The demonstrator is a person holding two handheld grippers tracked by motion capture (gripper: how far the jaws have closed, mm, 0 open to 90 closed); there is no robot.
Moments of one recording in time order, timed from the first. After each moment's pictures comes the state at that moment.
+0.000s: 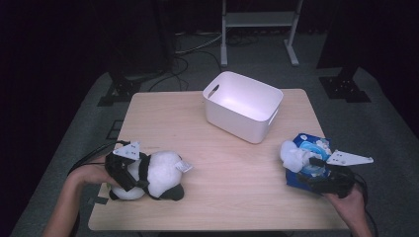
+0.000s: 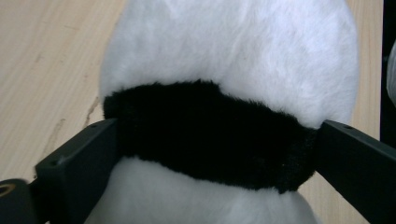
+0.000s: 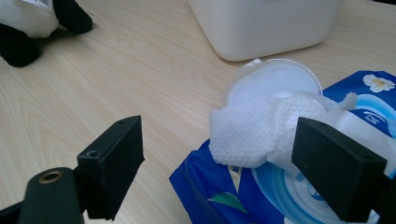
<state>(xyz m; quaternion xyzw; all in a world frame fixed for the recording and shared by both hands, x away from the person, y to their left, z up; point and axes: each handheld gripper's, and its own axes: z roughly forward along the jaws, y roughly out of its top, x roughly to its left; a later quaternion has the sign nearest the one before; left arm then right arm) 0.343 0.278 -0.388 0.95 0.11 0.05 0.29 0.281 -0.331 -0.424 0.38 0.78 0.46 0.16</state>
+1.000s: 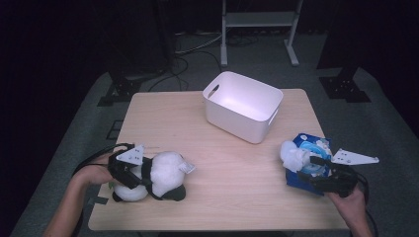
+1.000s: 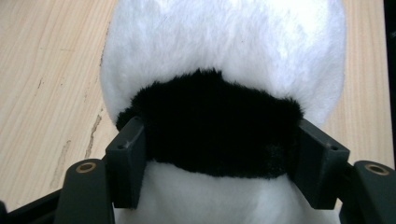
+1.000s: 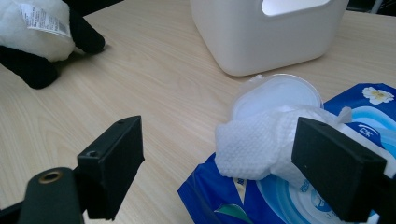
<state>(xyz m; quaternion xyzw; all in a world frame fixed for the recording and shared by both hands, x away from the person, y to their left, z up) 0.339 0.273 -0.385 0.95 0.05 0.08 0.28 0.280 -0.336 -0.420 0.39 0.77 0.49 0.15</state>
